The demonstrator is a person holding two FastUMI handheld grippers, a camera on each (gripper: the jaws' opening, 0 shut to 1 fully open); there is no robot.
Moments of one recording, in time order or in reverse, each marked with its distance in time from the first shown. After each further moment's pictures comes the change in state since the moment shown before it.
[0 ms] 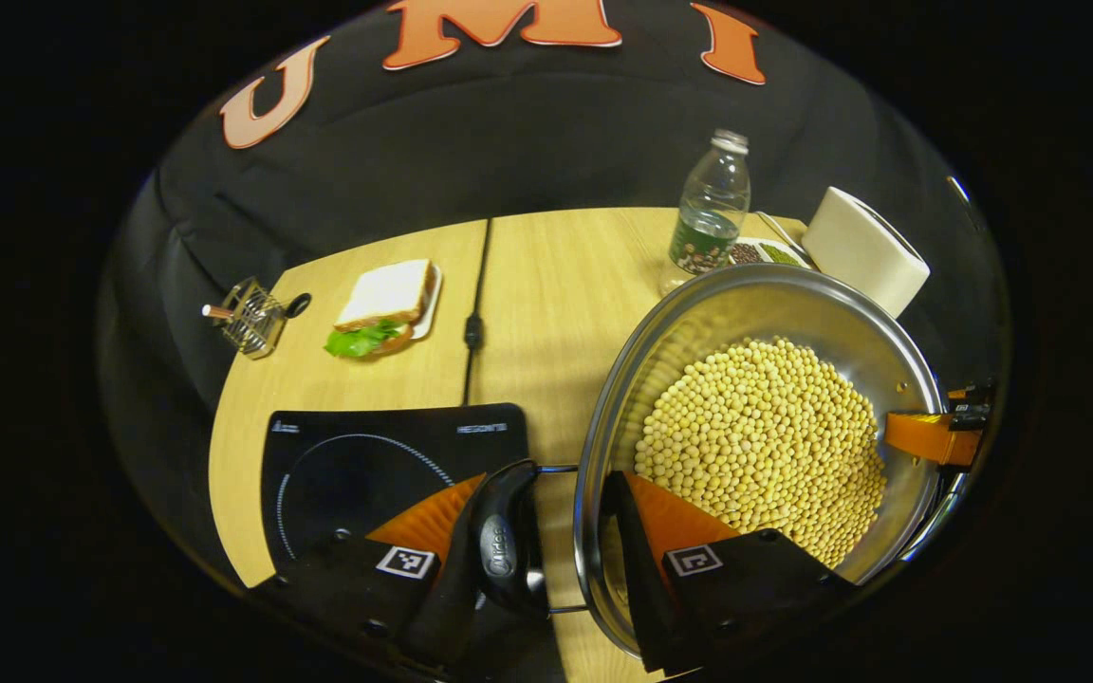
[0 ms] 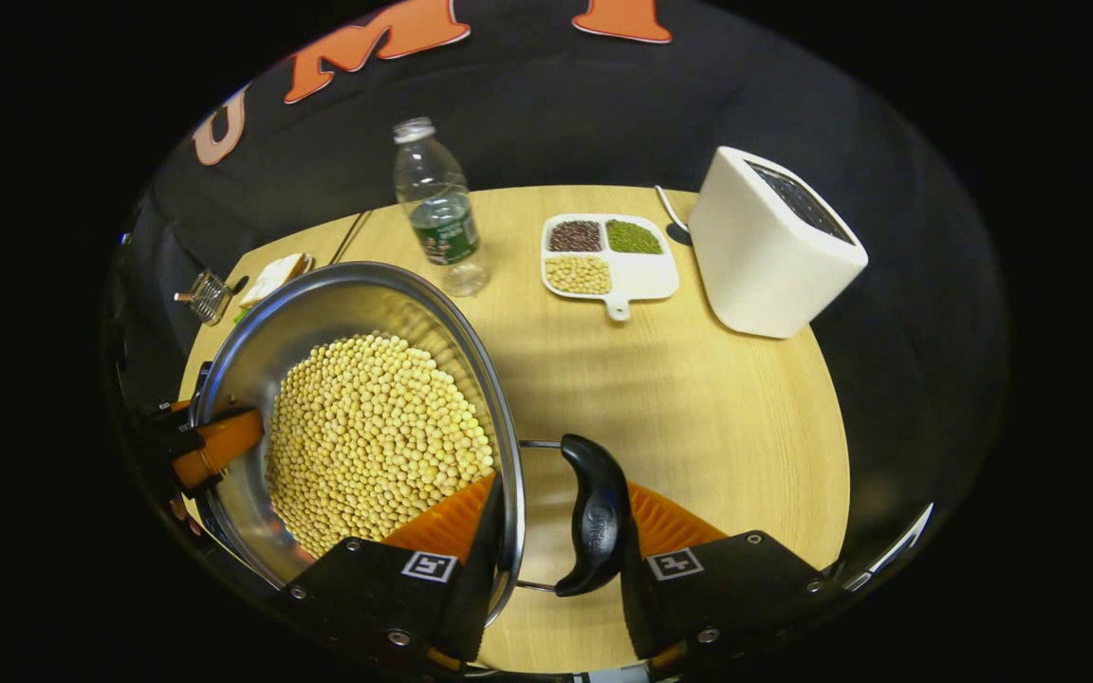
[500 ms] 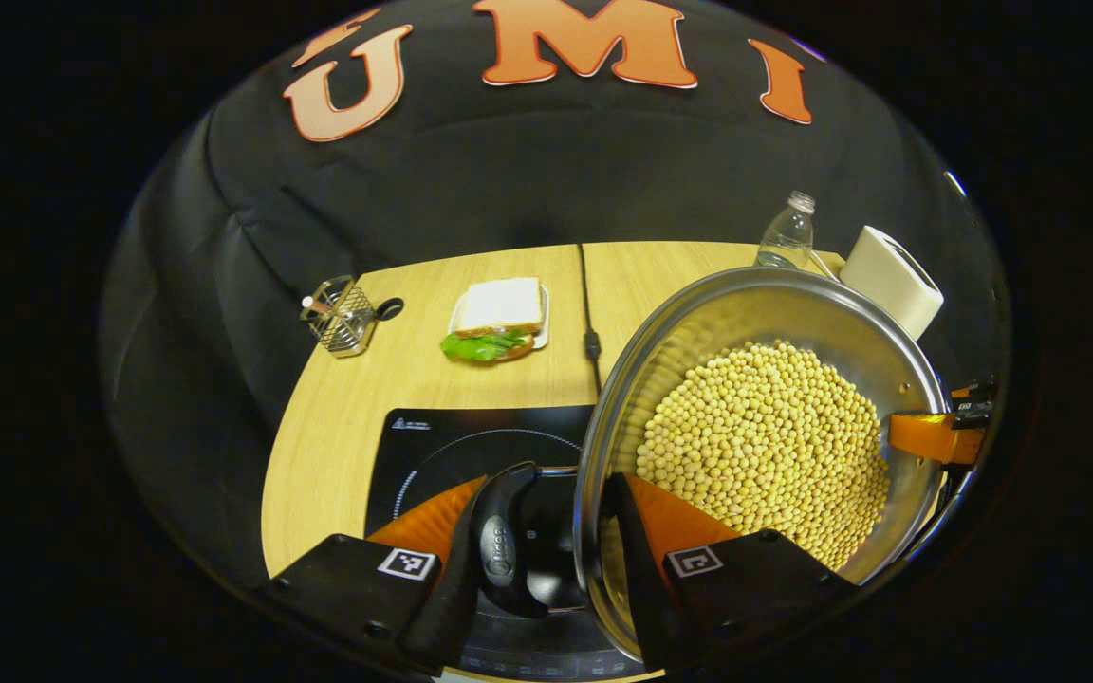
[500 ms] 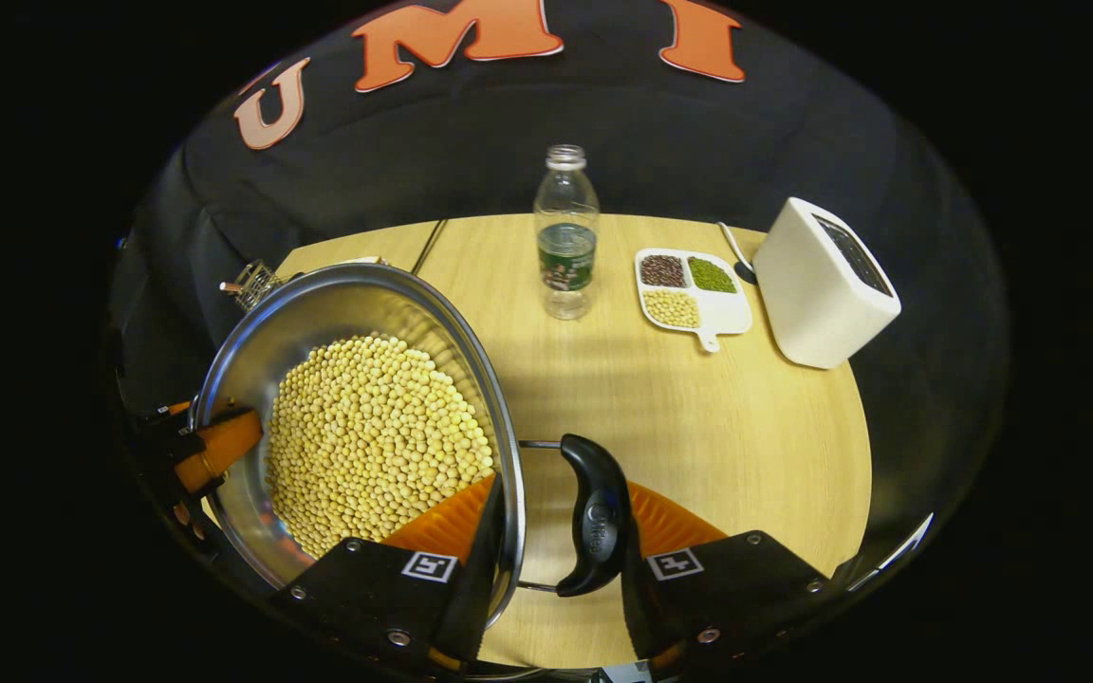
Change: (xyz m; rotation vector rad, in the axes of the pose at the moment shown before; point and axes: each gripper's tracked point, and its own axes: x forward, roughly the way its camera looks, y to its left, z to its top) left arm -0.055 0.105 0.000 -0.049 -0.061 0.094; right arm -0.031 0.101 0.019 -0.059 -0.046 0.060
